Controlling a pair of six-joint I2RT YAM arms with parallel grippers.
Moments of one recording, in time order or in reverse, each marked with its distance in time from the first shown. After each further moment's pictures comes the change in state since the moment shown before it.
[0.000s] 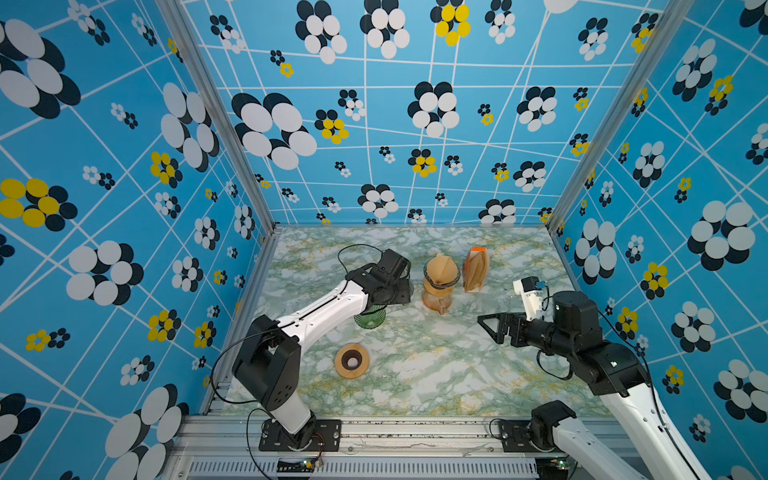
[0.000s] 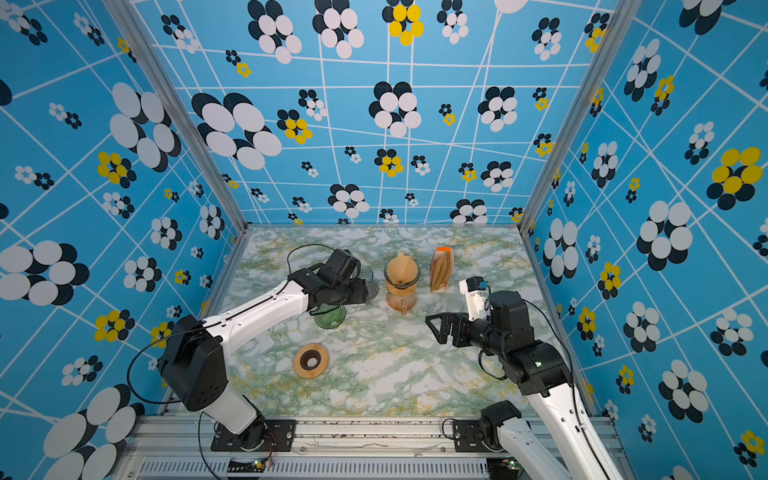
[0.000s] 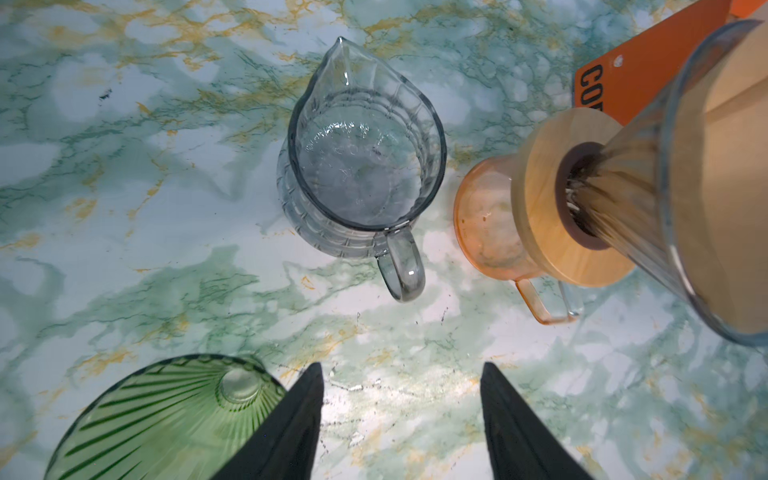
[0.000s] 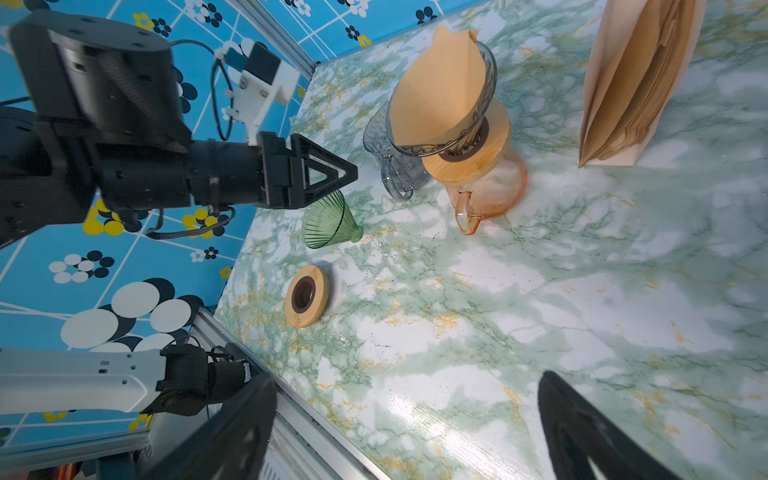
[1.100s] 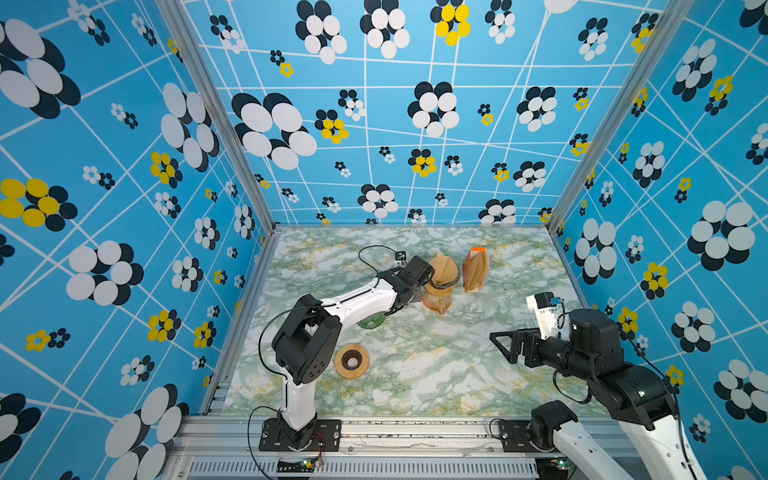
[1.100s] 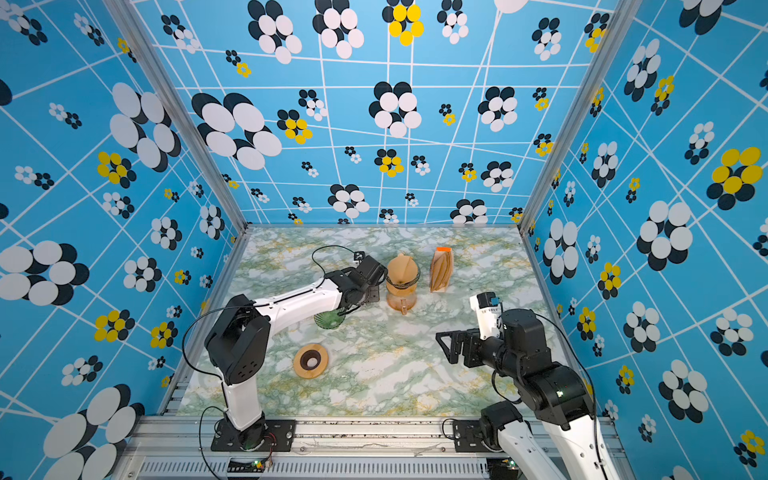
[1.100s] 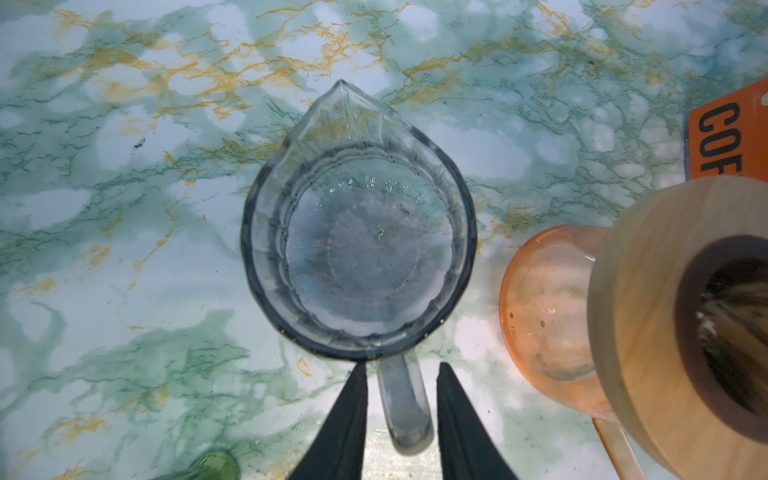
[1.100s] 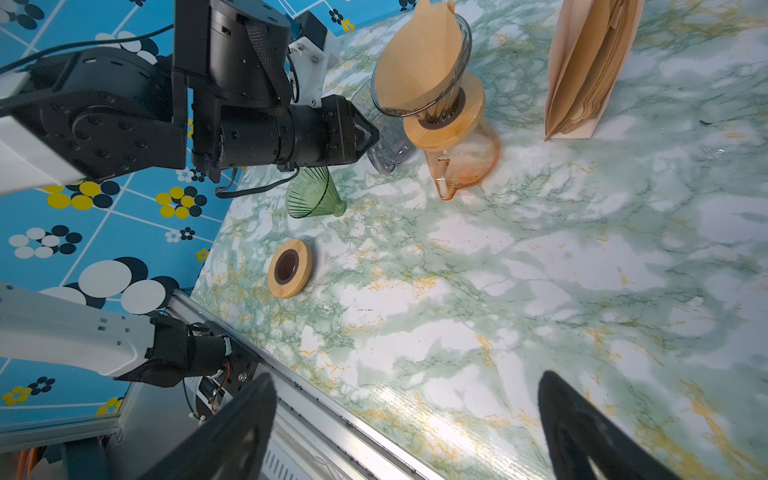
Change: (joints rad) left arm -0.076 0.219 0.111 0.053 -0.273 -0.055; right arm 0.000 -0.115 0.032 -0.181 0.054 -0.049
